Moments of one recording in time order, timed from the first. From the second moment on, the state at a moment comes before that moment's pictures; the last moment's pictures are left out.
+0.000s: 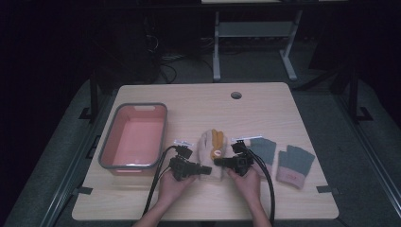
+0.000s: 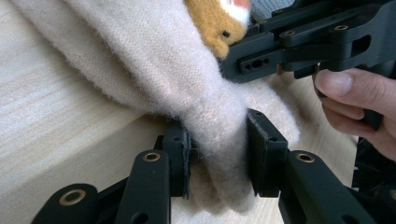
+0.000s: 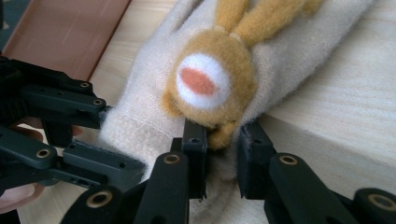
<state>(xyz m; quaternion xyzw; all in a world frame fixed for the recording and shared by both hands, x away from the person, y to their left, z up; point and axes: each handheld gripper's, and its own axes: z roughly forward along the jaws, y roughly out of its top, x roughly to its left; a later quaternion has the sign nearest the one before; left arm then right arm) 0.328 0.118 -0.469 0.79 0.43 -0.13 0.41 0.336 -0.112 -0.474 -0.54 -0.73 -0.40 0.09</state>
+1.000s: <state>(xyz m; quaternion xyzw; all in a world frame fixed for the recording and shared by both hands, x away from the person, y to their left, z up) 0.329 0.124 -0.457 0.79 0.43 -0.13 0.42 0.334 -0.116 -0.459 -0.53 -0.73 -0.42 0.09</state>
